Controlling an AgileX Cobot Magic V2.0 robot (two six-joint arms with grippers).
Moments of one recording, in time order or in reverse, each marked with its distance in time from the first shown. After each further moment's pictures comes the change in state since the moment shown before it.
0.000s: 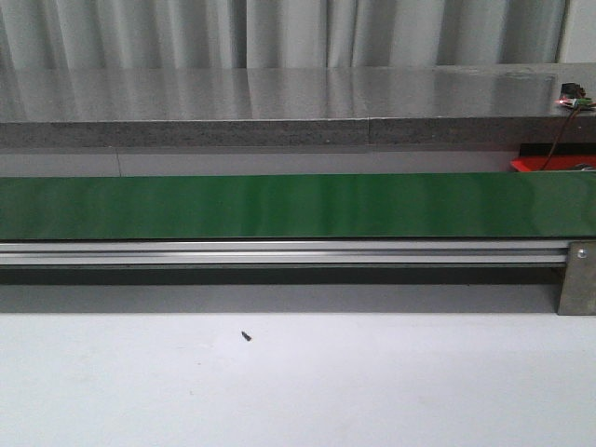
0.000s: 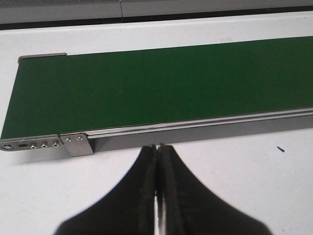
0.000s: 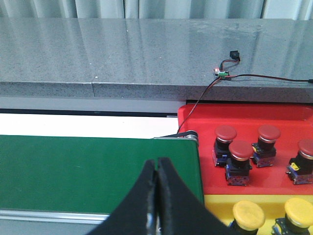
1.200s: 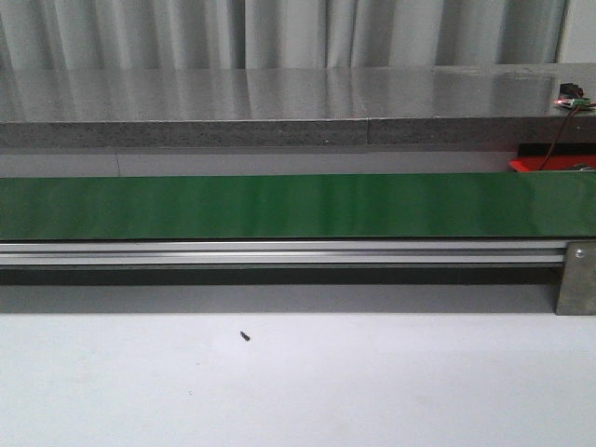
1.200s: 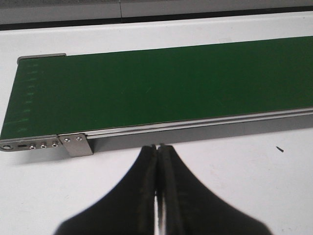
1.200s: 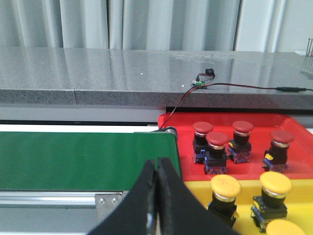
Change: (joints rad) left arm 0.000 0.000 0.000 0.000 0.000 0.000; right arm 0.067 -0.402 0.348 -0.643 -0.156 0.623
